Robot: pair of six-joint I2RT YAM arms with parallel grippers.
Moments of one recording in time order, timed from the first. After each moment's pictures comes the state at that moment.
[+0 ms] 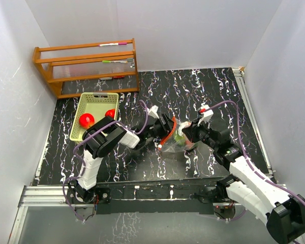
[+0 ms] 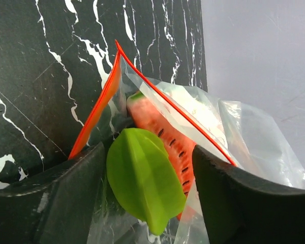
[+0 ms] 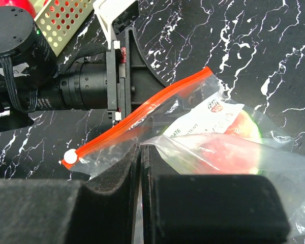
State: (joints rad) left arm -0.79 2.10 0.90 0.91 0.19 -1.14; right arm 0.43 0.81 0.46 0.03 -0.22 0.23
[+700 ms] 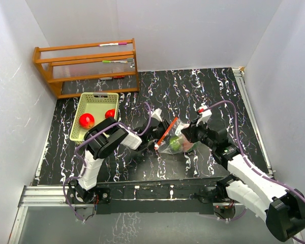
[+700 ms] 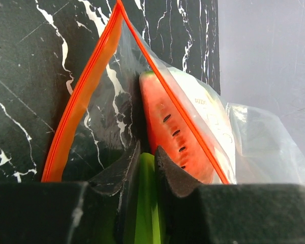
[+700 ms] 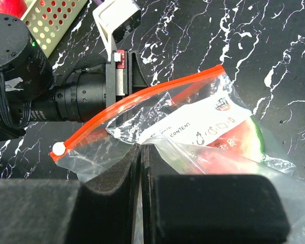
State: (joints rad) left arm -0.83 2.12 0.93 0.81 0.18 -1.12; right arm 0.43 0.86 0.44 0.07 -0.20 0.25
